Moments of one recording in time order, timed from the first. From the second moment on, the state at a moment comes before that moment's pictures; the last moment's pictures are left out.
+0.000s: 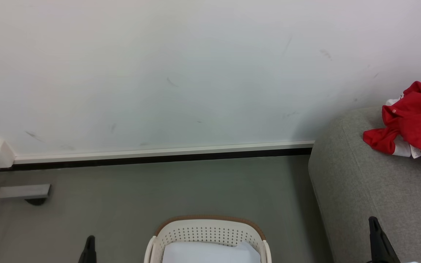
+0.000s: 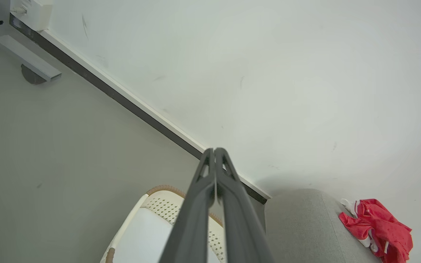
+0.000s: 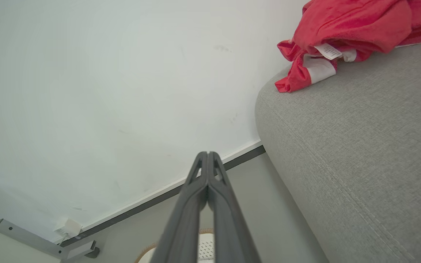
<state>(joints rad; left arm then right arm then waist) 0.05 0.03 0.09 0.27 -0.72 -0.13 -0.12 -0.02 -0.06 0.02 0.30 0.68 0.13 -0.14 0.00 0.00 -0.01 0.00</state>
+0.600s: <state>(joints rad) 0.01 0.04 0.10 0.26 -0.96 -0.13 -0.06 -0.04 -0.06 0.00 0.28 0.93 0.13 -0.08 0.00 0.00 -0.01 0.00</state>
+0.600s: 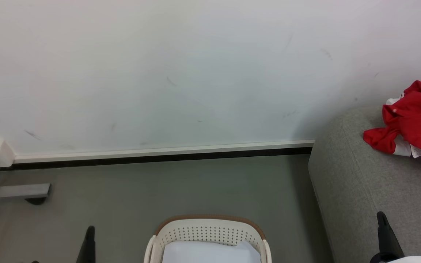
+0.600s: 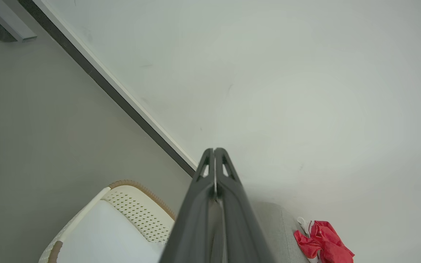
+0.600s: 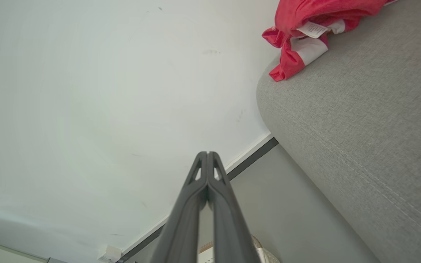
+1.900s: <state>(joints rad) -0.06 0.04 0.11 0.25 -1.34 -0.13 0.04 -0.08 -0.06 -0.05 0.26 1.34 0.13 0.02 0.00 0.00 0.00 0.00</state>
